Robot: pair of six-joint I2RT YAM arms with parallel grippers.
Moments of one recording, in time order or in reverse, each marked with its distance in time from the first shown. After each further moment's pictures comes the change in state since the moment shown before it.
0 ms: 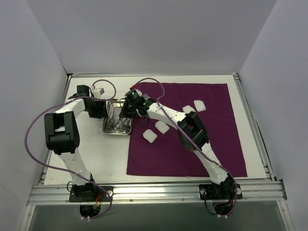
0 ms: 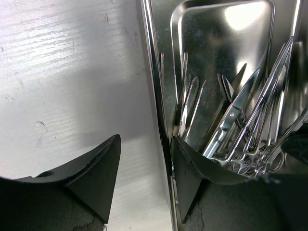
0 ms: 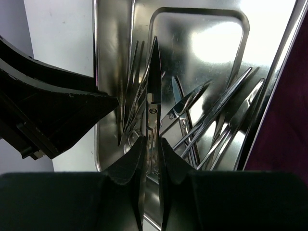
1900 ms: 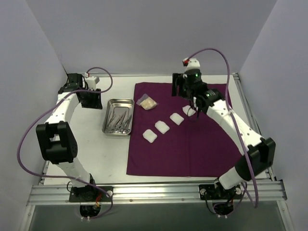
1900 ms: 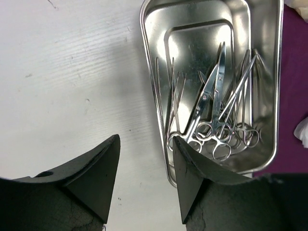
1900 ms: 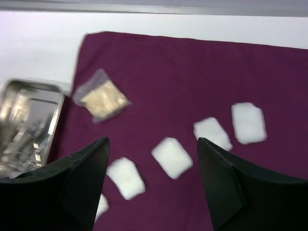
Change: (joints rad) left arm 0.000 -0.143 0.154 -0.188 -0.060 0.057; right arm -0.321 -0.806 -0.449 -0.127 0.294 -0.632
